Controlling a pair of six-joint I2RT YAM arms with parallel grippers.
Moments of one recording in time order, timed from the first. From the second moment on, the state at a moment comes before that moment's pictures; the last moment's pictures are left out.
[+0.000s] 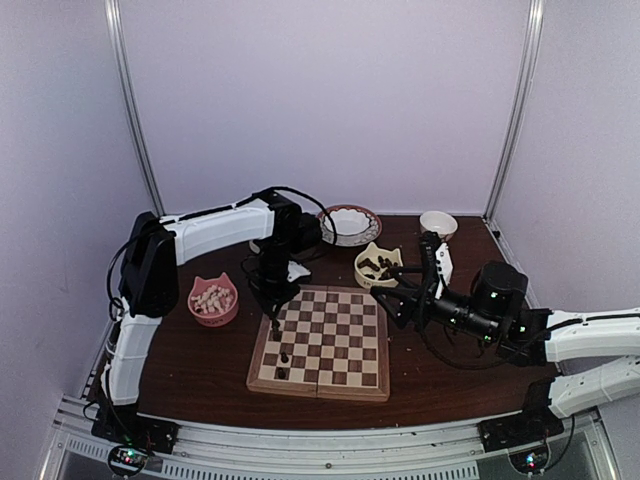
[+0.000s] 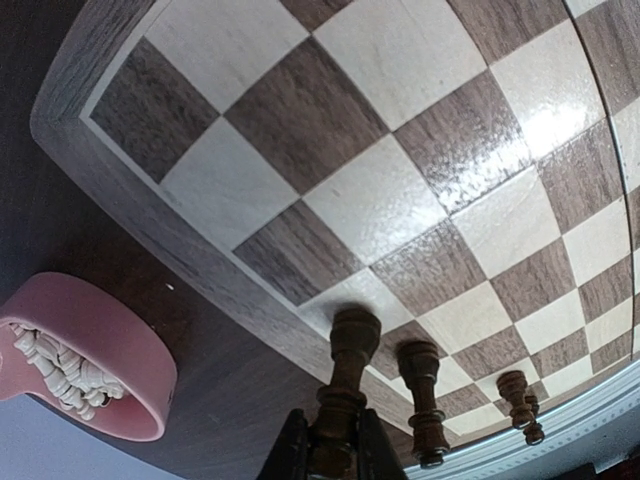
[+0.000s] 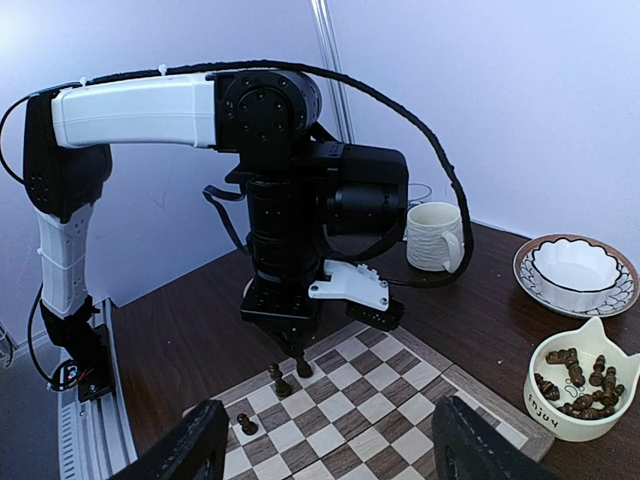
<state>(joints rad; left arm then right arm) -0.80 2.28 2.05 -1.52 -0.02 -0.03 0.97 1.03 0.48 0.52 0.02 0.21</state>
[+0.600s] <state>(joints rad) -0.81 2.28 2.06 -1.52 -0.01 -0.02 0.97 1.03 0.48 0.52 0.02 0.21</state>
